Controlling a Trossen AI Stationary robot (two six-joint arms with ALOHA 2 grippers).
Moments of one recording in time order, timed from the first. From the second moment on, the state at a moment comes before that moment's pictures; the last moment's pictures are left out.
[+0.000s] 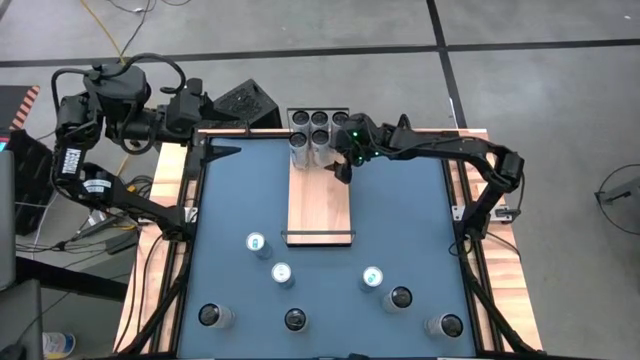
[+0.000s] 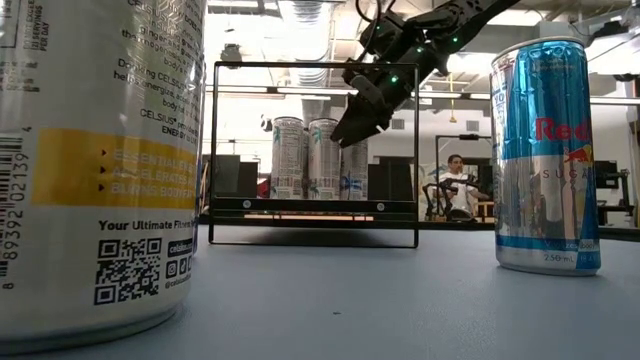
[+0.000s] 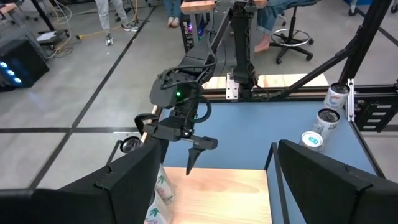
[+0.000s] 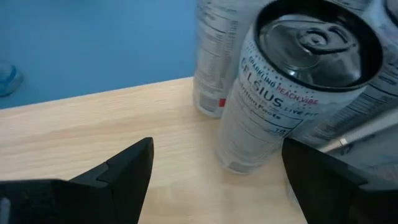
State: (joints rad) left arm 0.20 1.31 2.22 -1.20 0.01 0.14; right arm -0.44 1.70 1.27 -0.26 -0.12 -0.17
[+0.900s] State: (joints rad) left arm 0.03 1.34 2.22 -1.45 -0.15 -0.18; right arm -0.43 1.43 1.44 -0.51 -0.18 -0.17
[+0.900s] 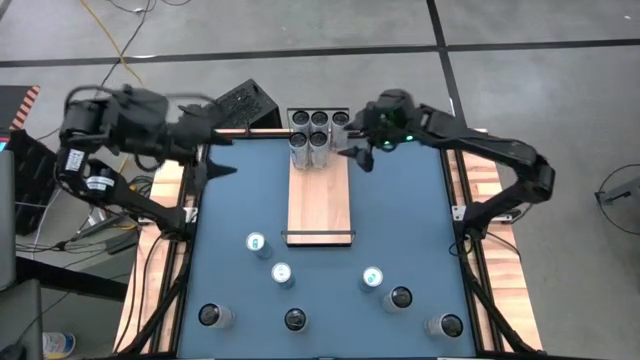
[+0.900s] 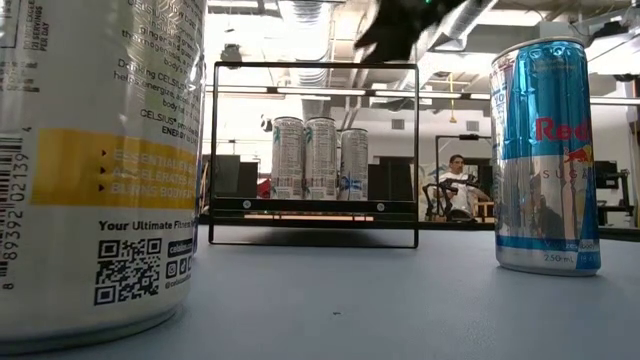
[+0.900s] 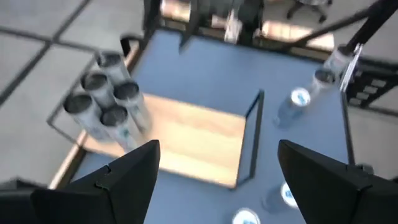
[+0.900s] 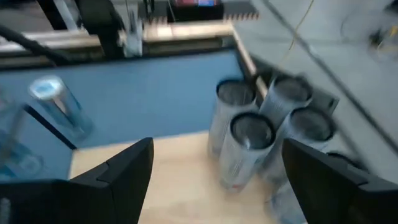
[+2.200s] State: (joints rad) left arm -0.94 1.45 1.96 -1.44 -0.50 -0.99; right arm -0.01 1.30 1.51 -0.50 -0.18 0.21
